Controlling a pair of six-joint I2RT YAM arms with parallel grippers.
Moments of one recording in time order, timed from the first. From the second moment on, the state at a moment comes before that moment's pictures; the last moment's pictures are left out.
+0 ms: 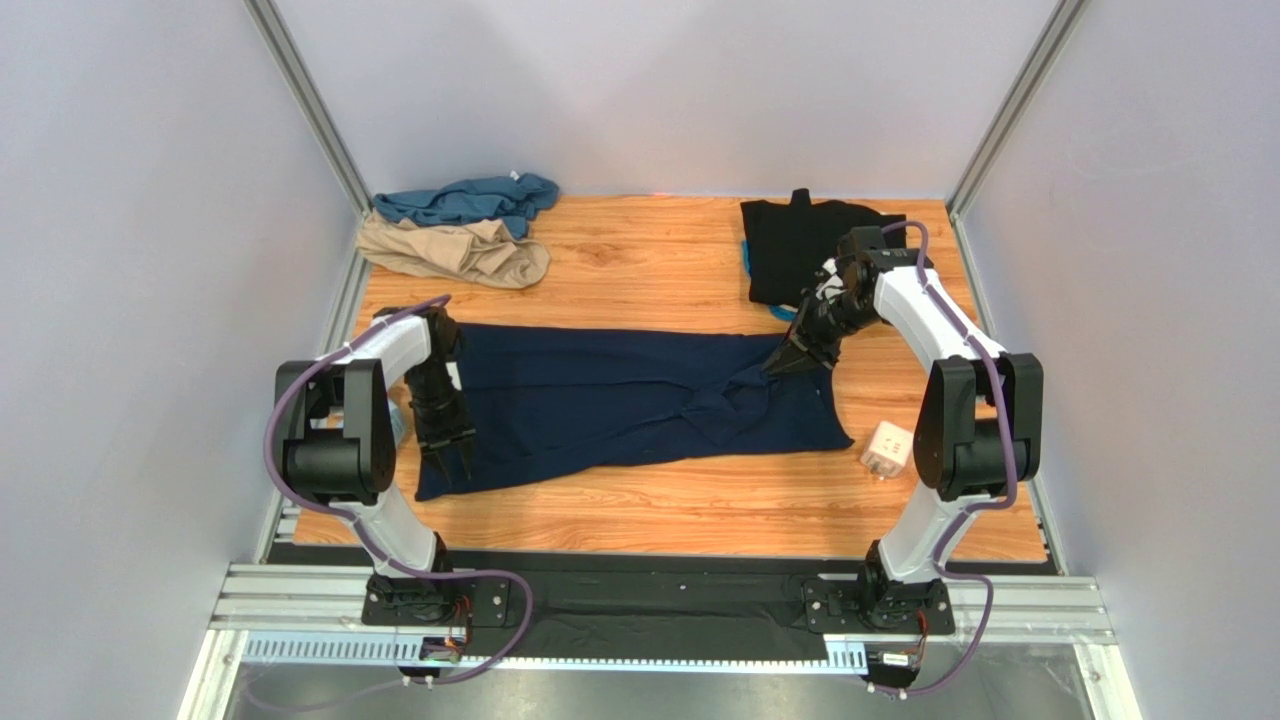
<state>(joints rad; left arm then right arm) 0.02 1.70 1.02 -1.16 0.02 -0.32 0.07 1.76 1.39 -1.00 -0.59 0.55</state>
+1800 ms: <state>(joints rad) 0.00 1.72 1.02 -1.14 0.11 -0.27 0.06 1.75 1.35 -0.97 -0.61 0.56</state>
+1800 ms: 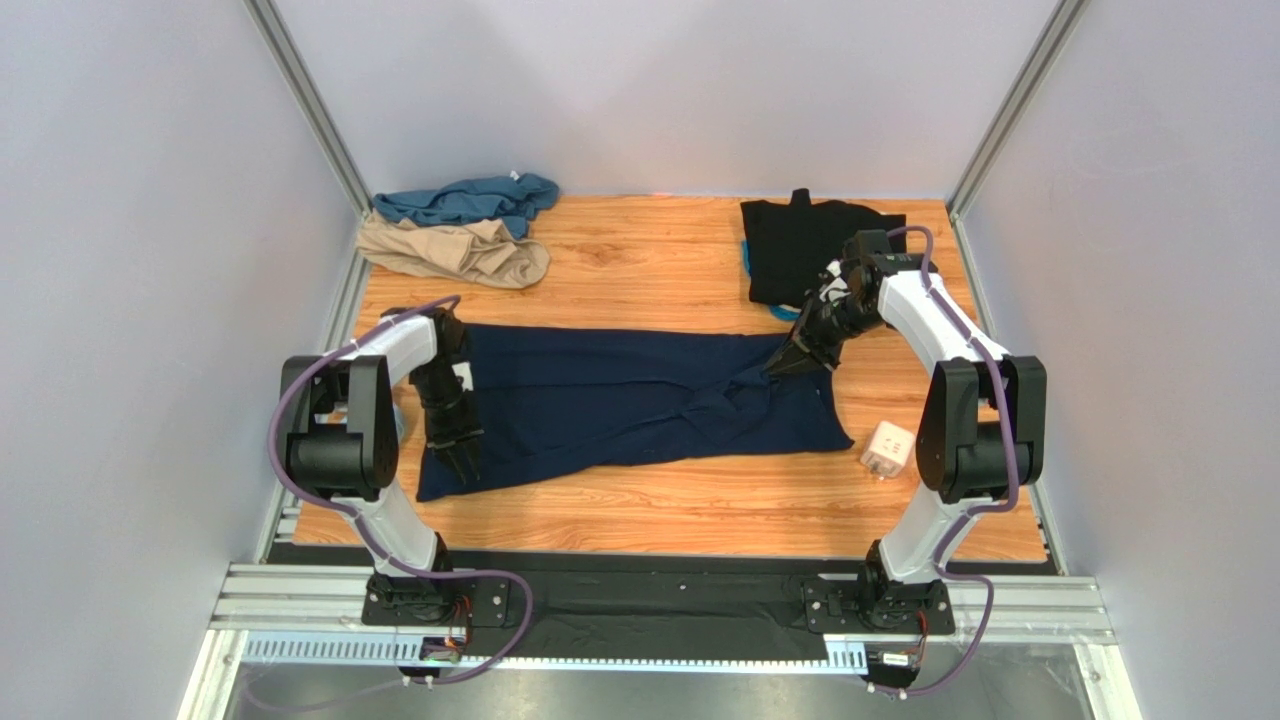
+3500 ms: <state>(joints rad) -0.03 1.79 1.03 -1.16 0.02 -0.30 0.02 1.71 1.34 -0.94 -0.66 0.57</state>
